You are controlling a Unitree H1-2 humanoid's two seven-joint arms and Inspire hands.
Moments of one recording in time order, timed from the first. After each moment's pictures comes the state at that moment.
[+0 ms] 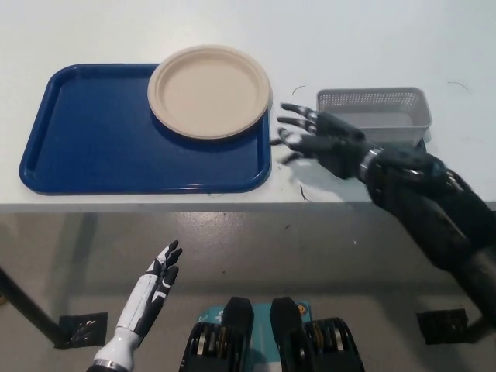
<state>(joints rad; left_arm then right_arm) -0.18 0.20 -0.21 0.49 0.08 -0.43 0.09 -0.86 -0.30 0.50 0.50 0.75 0.43 -0.01</state>
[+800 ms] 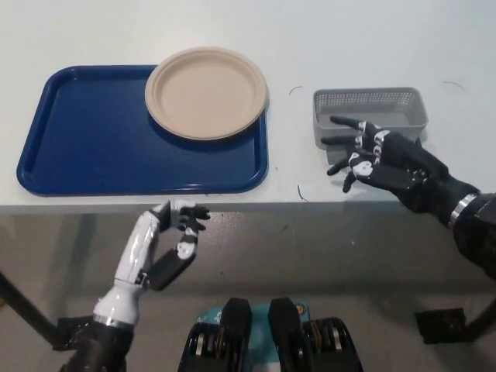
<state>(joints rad) -0.22 0.18 -0.18 0.09 0.09 -0.39 0.09 -0.60 -0.52 0.40 -0.09 0.76 0.44 -0.03</state>
